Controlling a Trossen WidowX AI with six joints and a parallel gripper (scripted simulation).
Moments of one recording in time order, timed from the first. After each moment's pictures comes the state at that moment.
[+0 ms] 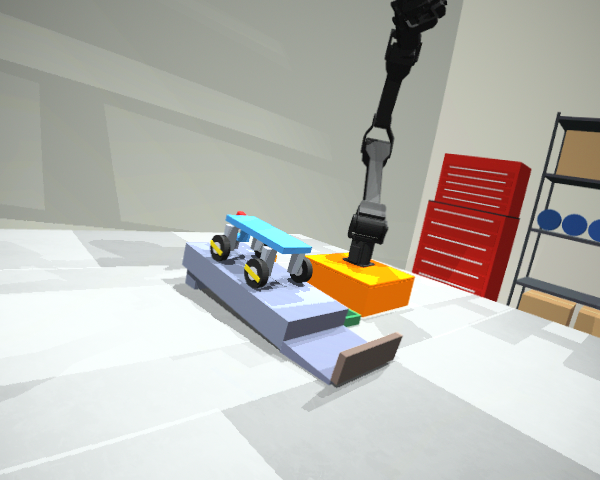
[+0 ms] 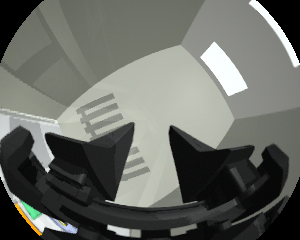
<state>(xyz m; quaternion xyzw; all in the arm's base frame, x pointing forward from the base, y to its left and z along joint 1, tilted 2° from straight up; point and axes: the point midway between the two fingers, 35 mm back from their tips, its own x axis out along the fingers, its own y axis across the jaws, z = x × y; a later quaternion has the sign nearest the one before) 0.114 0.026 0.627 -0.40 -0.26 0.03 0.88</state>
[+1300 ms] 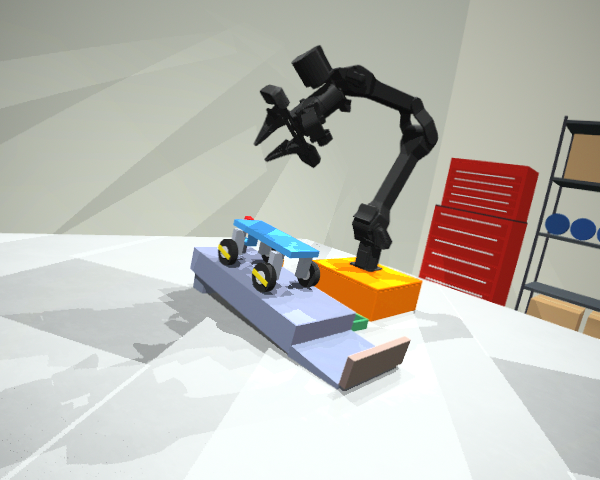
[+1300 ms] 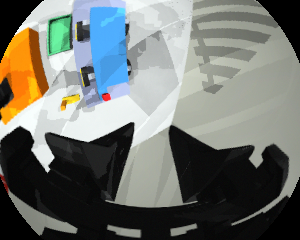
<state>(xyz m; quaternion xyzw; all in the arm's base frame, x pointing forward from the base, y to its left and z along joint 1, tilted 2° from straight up) 0.281 -0.118 0.260 -0.65 0.42 0.17 0.62</state>
